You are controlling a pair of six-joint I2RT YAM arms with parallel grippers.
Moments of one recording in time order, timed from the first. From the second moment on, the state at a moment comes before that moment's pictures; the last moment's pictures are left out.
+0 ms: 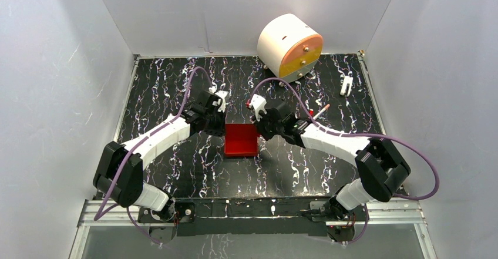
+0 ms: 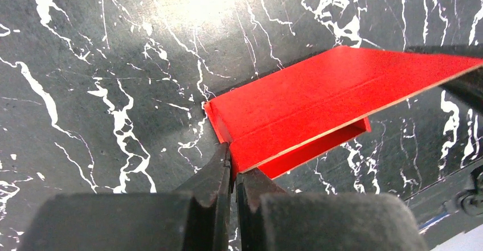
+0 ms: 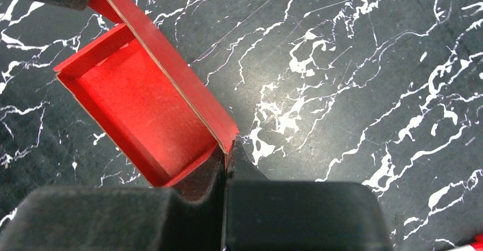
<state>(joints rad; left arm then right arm) -0.56 1.44 0.99 -0.52 0.13 -0.27 0.79 1.48 0.89 -0.10 -0.12 -0.10</state>
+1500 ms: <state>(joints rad) -0.80 1.22 0.52 0.08 -0.30 -0.67 1.14 1.54 0.80 -0.01 0.79 0.76</state>
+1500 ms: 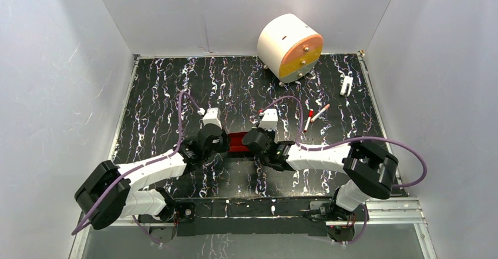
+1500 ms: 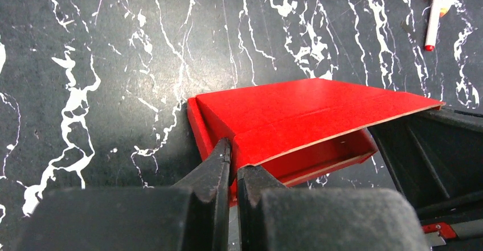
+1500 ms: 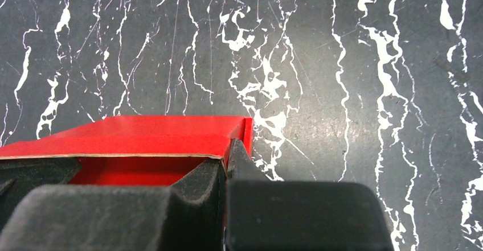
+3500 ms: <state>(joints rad) -1.05 1.26 0.34 0.32 -0.58 -0.60 1.17 1.33 0.72 -0.11 0.53 0.66</state>
